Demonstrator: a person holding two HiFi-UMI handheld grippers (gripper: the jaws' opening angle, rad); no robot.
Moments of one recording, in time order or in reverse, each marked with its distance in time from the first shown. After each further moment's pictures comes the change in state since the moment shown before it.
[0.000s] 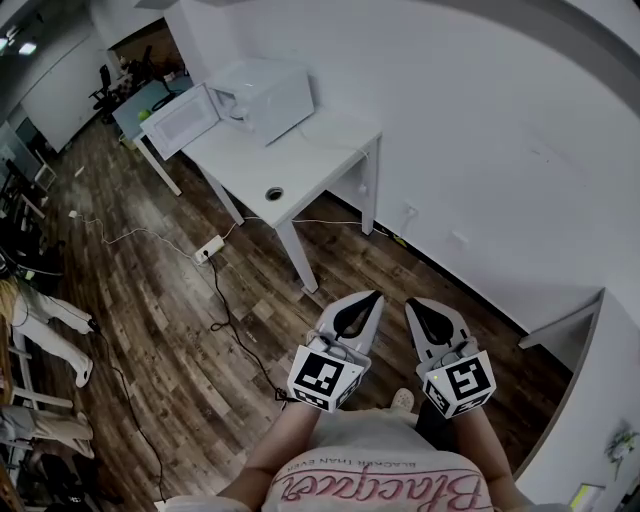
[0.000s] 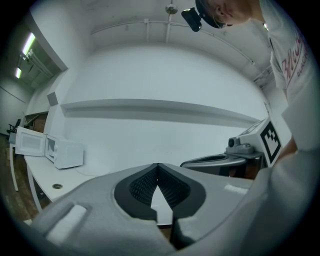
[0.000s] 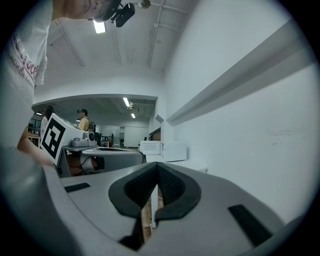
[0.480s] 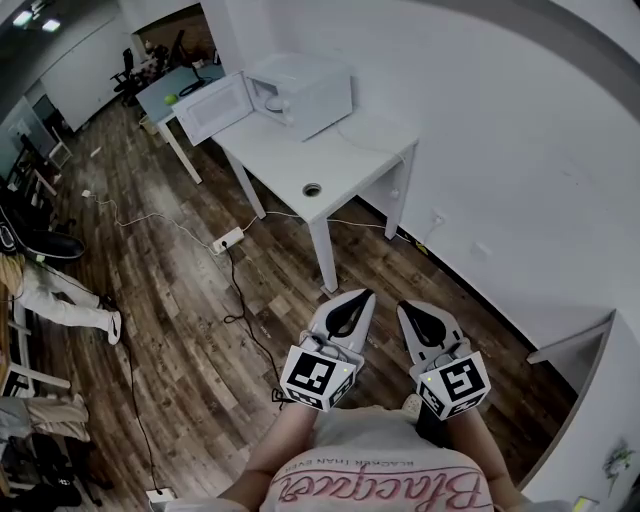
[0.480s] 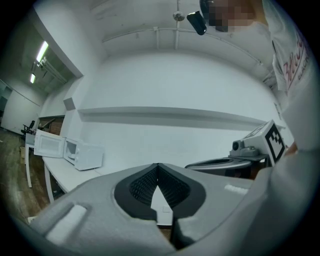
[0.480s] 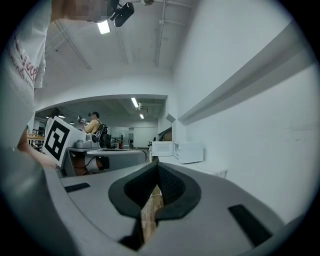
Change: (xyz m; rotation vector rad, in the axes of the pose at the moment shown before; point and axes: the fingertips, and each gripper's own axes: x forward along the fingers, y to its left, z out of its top) left arm -0.076 0.079 0.005 -0.027 -0.040 0.121; right arm 0.060 0.089 0.009 -0.002 -0.008 0.112
